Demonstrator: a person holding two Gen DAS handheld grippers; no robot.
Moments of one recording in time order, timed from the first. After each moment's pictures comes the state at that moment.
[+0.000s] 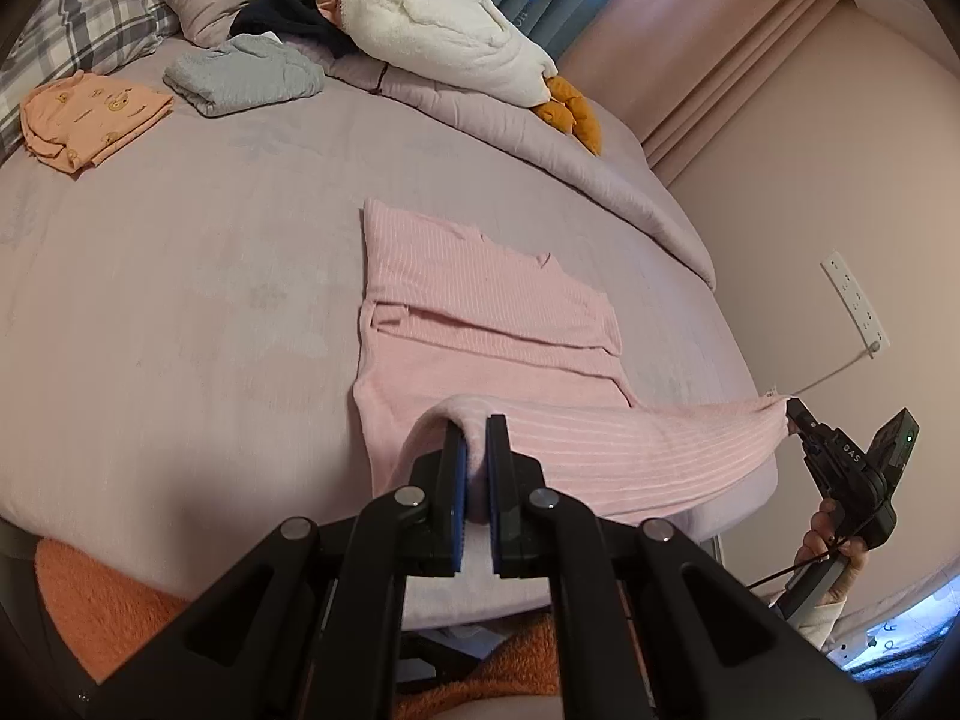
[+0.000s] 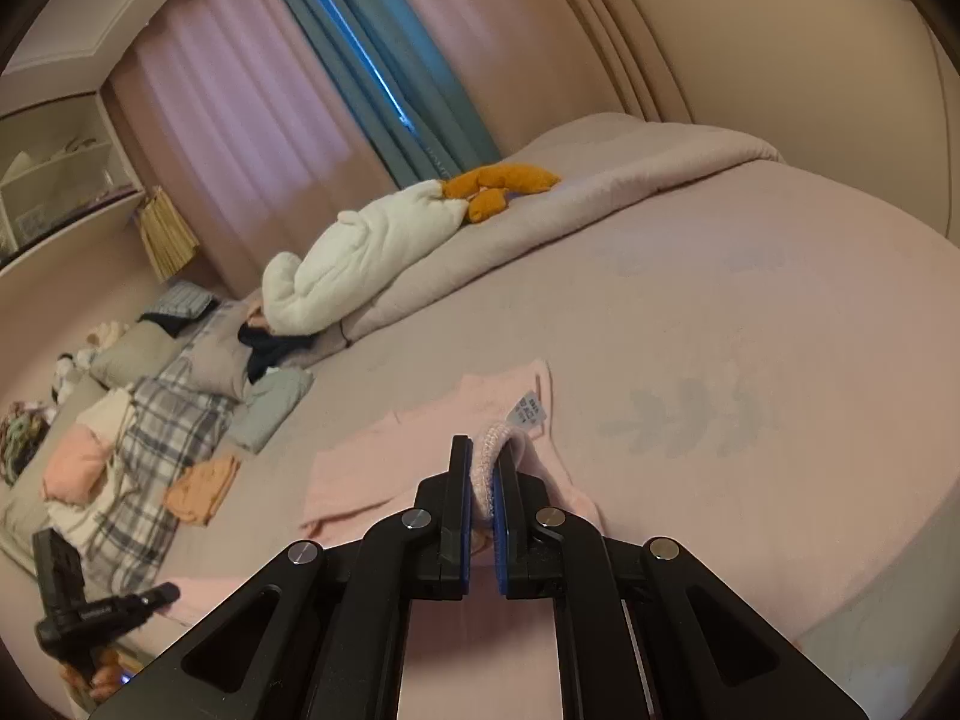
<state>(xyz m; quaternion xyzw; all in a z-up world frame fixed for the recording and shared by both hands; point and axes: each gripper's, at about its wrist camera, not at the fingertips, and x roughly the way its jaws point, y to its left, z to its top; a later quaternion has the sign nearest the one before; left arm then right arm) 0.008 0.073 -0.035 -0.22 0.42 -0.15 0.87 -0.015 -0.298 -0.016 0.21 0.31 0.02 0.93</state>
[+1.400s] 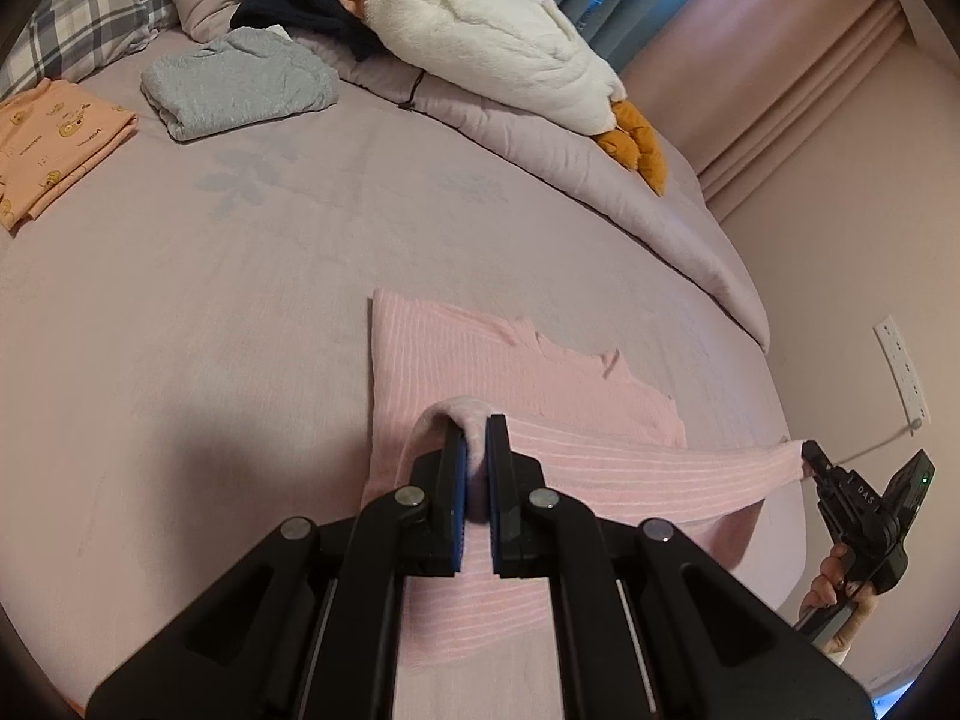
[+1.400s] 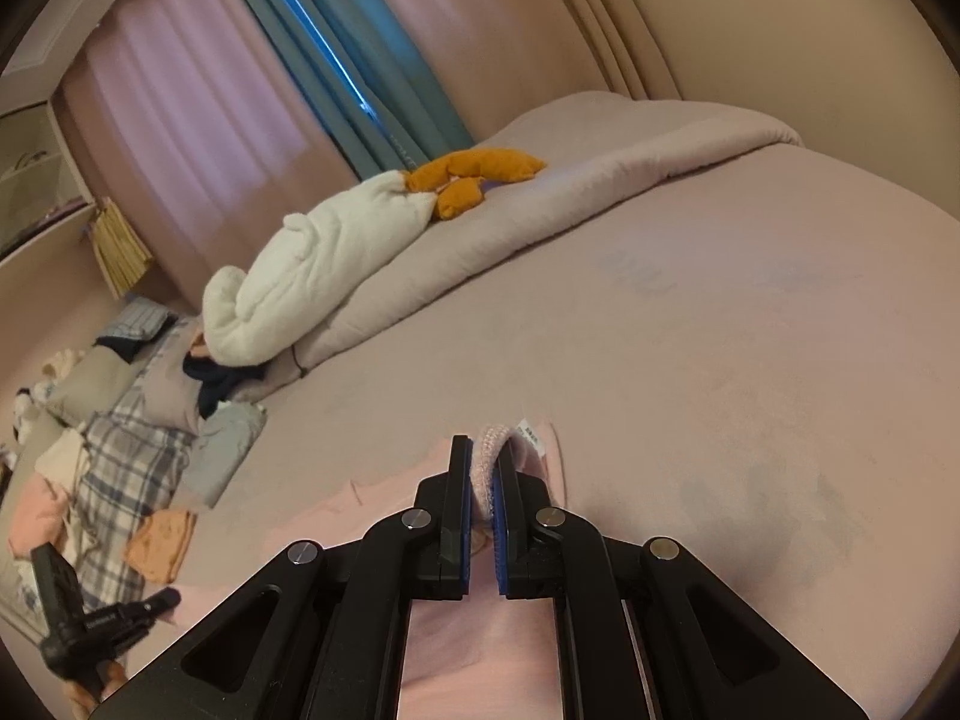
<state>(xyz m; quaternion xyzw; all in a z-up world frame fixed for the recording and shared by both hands) 0.169 0.081 -0.061 -0.24 0.42 -0.10 0.87 0.115 -0.306 -0.045 0.22 0.33 -0.01 0.92</state>
